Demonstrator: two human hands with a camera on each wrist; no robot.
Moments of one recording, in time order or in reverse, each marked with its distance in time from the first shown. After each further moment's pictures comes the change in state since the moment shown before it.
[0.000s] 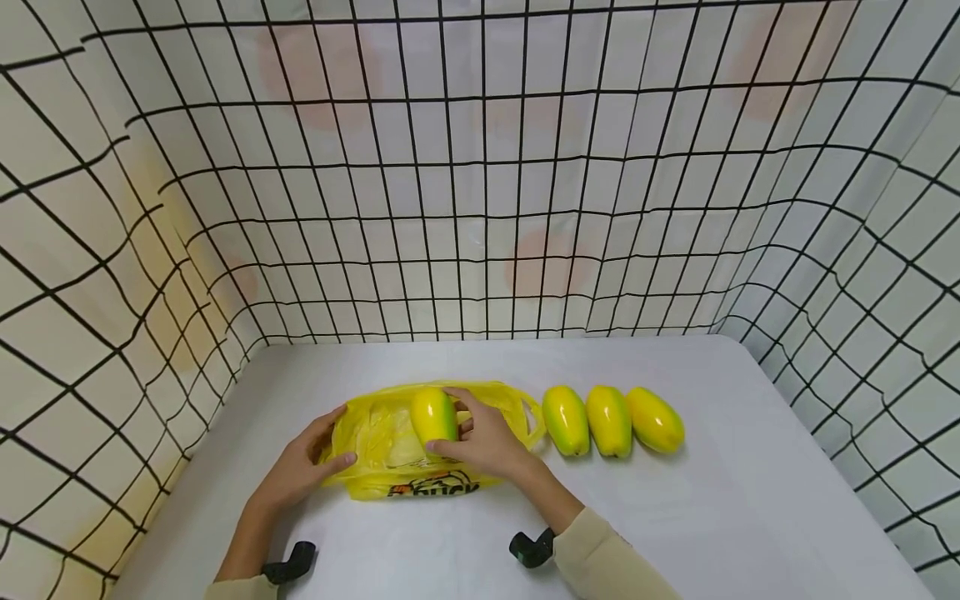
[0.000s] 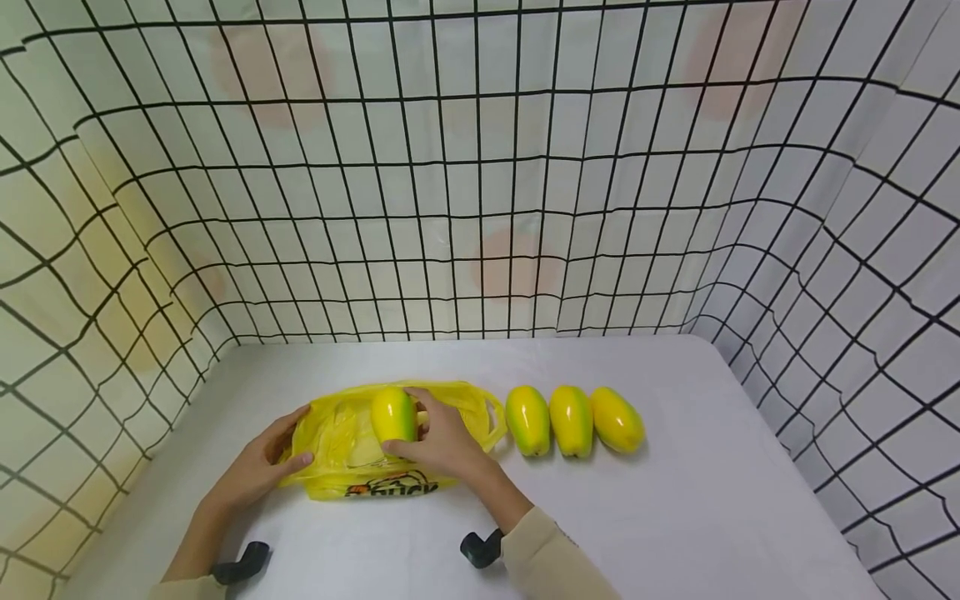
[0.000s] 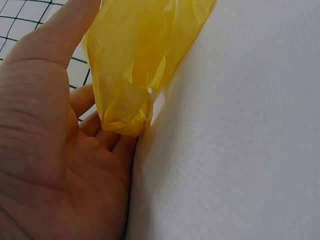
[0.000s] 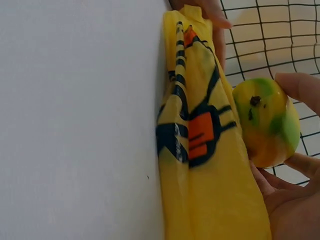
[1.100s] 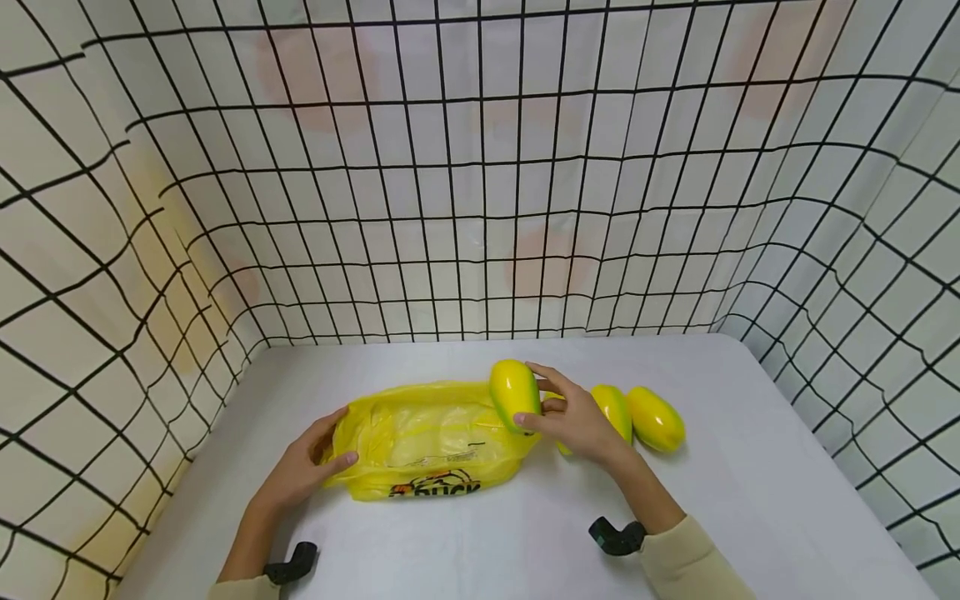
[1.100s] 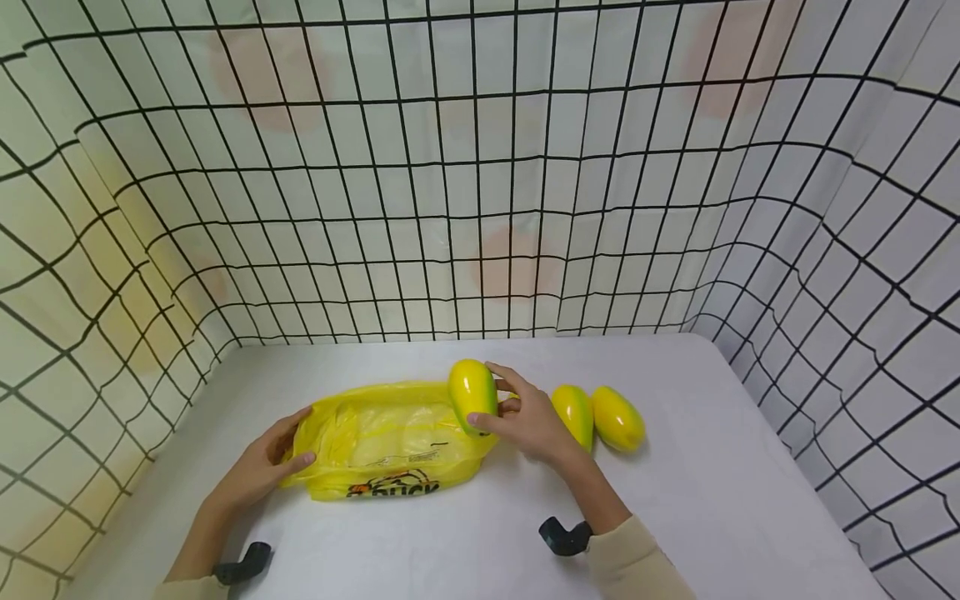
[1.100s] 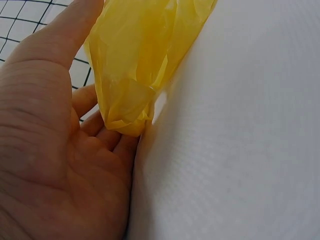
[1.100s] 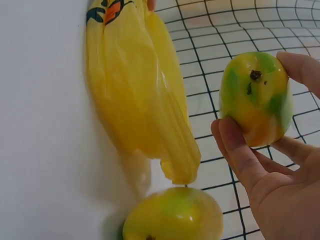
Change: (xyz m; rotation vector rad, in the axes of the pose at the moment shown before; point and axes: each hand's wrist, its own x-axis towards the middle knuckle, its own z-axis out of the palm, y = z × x) left_hand 0.001 0.000 0.002 0.013 0.001 -0.035; right_hand -0.051 0.016 -0.105 0.105 0.118 0.093
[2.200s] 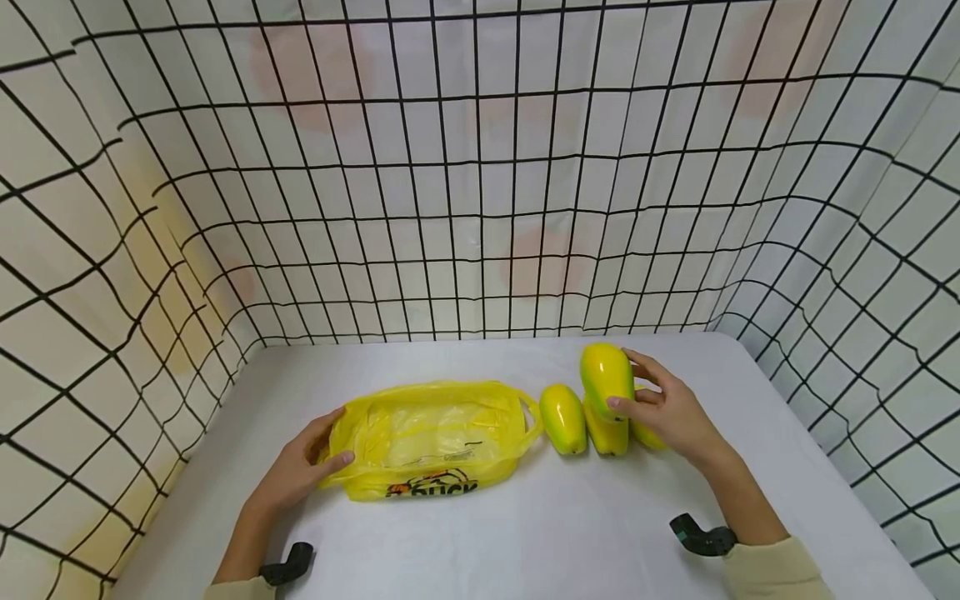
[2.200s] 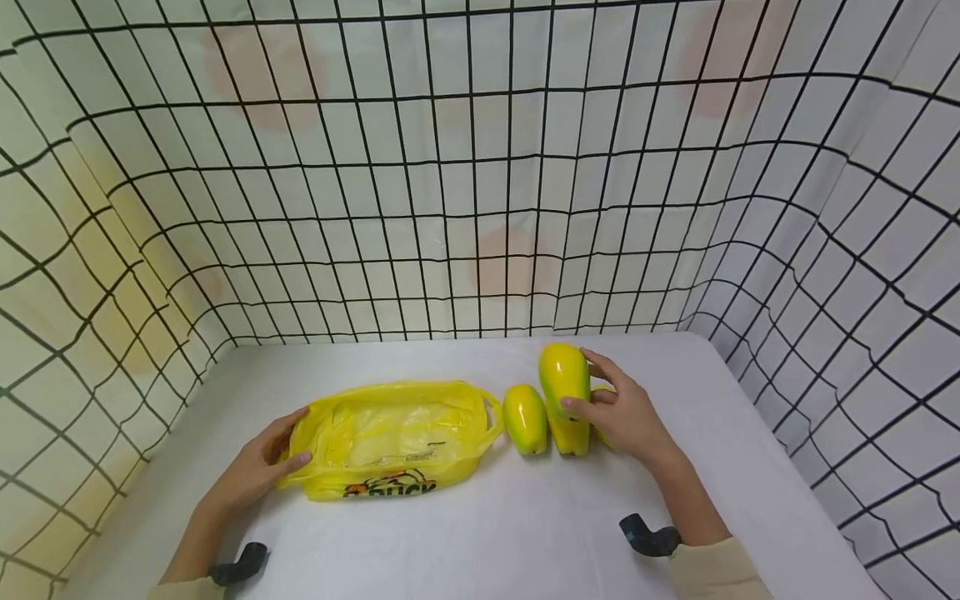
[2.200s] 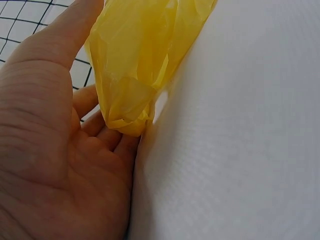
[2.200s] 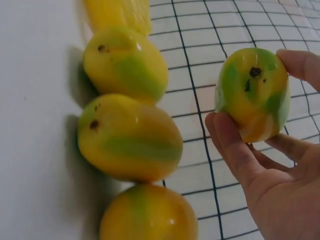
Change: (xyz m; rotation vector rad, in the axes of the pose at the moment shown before) left_hand -0.001 0.000 0.000 -0.004 0.001 -0.004; right_hand -0.042 0.029 -0.102 -0.123 0.140 0.004
